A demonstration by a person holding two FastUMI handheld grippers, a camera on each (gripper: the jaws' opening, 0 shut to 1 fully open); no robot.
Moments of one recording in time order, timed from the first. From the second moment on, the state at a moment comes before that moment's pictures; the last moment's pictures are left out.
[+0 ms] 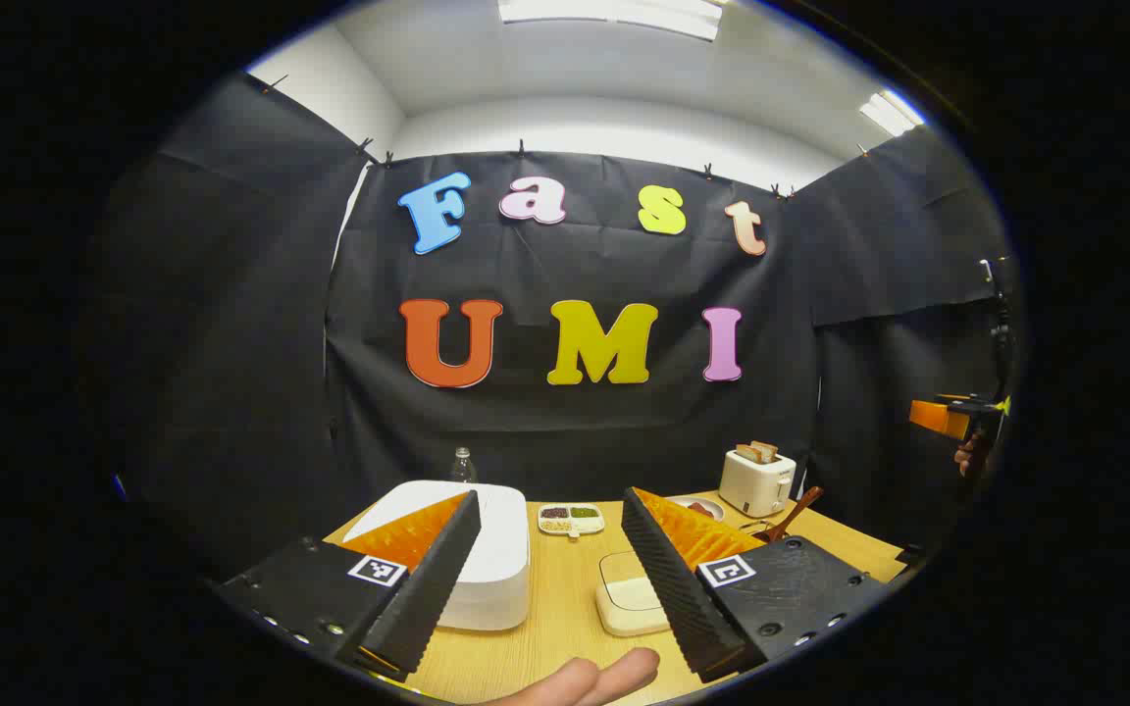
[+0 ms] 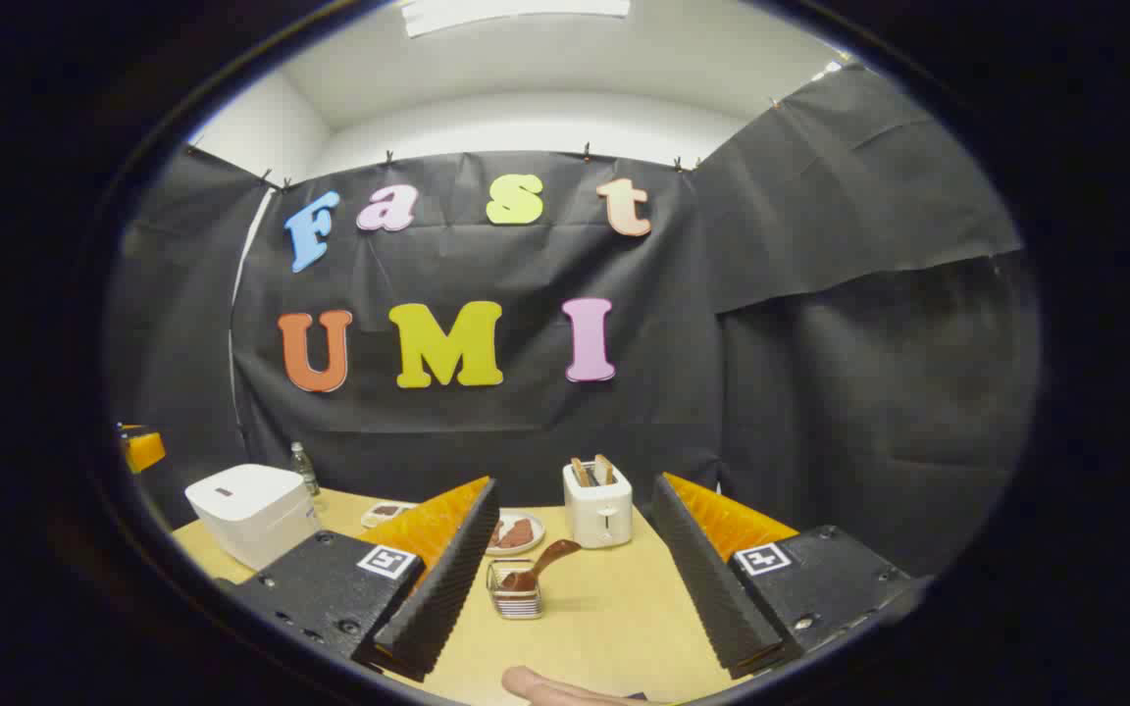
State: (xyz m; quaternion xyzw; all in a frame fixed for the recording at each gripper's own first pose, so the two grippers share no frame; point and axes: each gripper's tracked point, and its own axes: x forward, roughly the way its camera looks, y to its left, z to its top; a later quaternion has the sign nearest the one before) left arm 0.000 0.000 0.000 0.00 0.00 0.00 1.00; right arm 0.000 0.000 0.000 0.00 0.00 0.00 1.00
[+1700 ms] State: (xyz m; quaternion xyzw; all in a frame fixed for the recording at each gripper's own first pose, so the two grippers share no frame) left arm 0.068 0.065 -0.026 0.01 0.05 0.01 1.00; right arm 0.001 0.023 -0.032 -0.01 0.01 0.03 1.00
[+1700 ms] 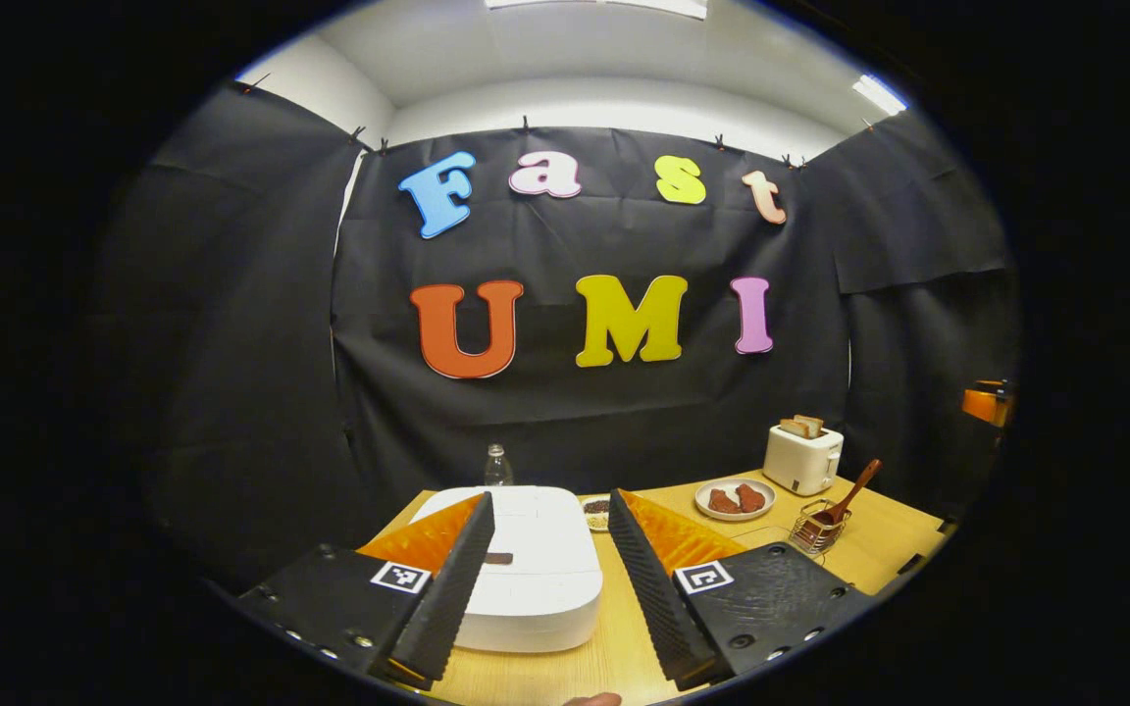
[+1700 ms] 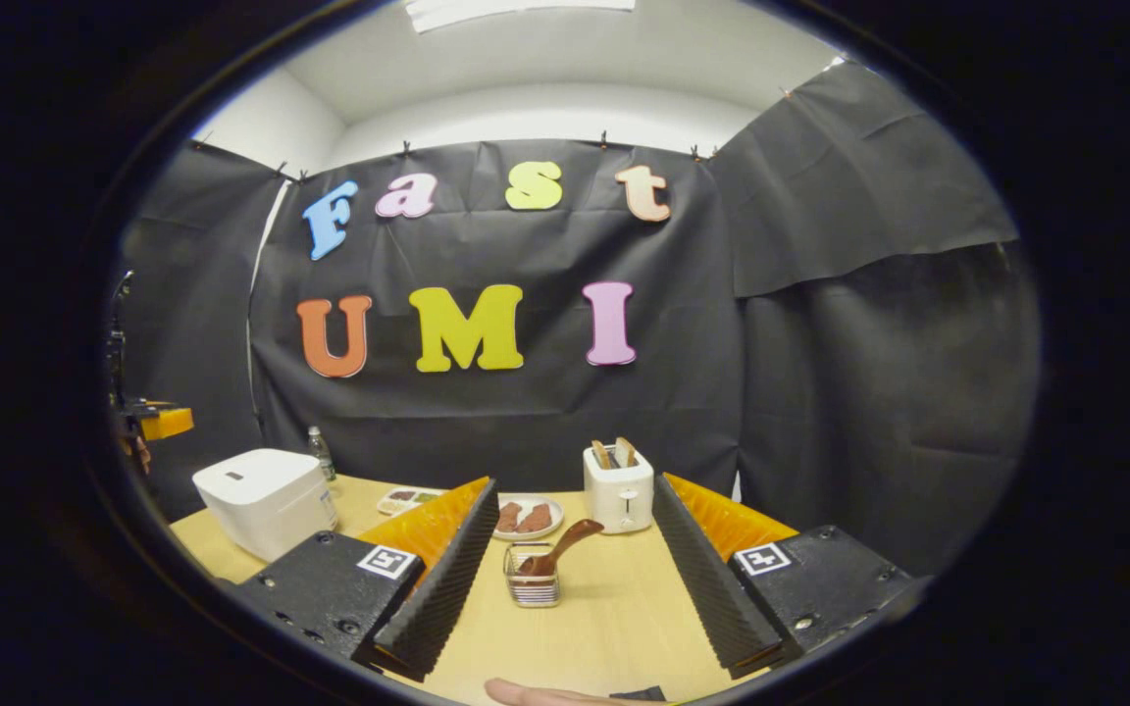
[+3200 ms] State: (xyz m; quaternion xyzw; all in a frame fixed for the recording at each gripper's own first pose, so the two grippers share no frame) left arm 0.144 0.127 -0.156 -0.04 0.26 0.07 0.96; right arm 0.030 0.009 -0.116 0.00 0.08 0.03 1.00
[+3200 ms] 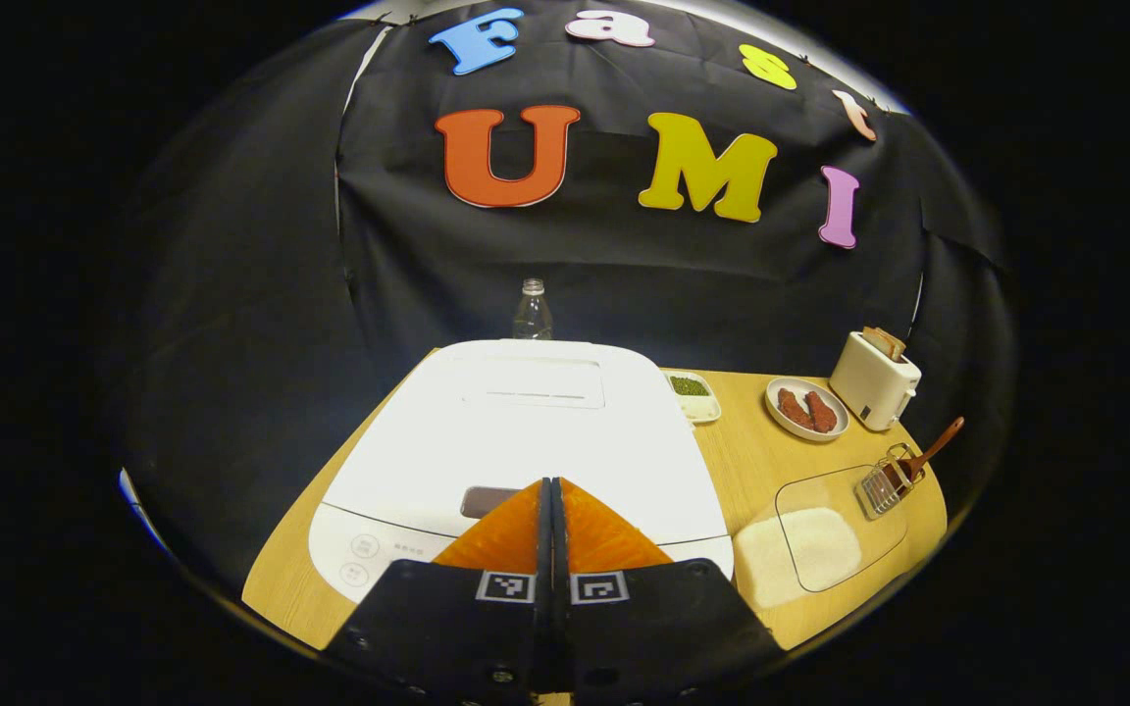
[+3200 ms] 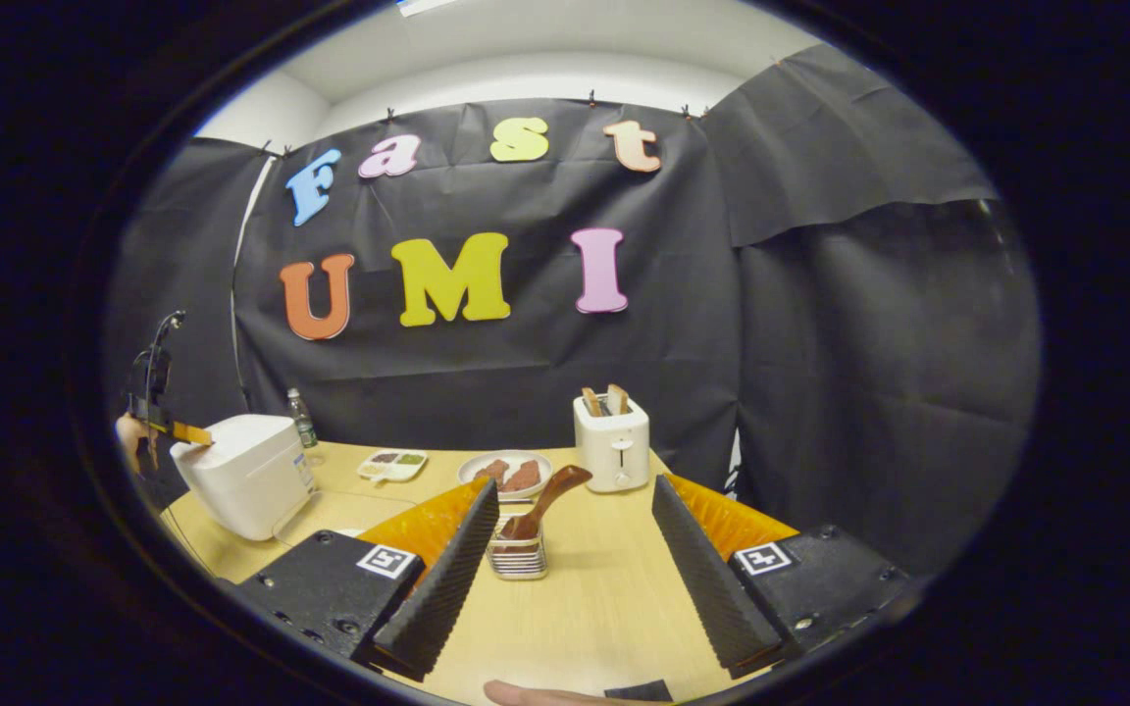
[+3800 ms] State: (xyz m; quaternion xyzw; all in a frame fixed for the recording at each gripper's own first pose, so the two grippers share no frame) left arm 0.120 0.121 -0.058 -0.06 0.13 0.10 0.98; right arm 0.021 0.009 -0.132 -0.02 0.09 0.02 1.00
